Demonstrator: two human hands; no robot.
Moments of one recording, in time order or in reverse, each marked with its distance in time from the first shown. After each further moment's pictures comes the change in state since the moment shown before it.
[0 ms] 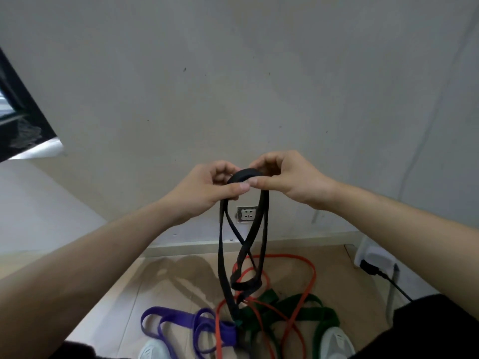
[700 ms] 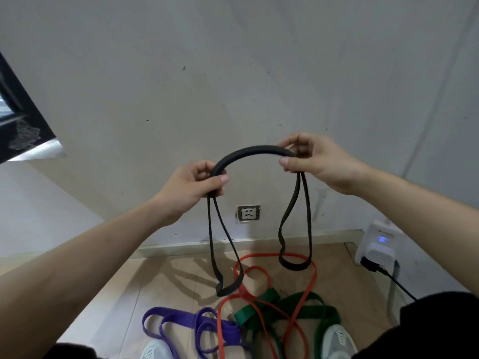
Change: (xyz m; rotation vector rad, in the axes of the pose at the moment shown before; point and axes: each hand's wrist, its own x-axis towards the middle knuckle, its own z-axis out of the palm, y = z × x) left_hand 0.000 -0.019 -0.020 -0.050 0.131 -0.073; right_hand 0.000 0.020 -0.049 0.125 0.133 0.069
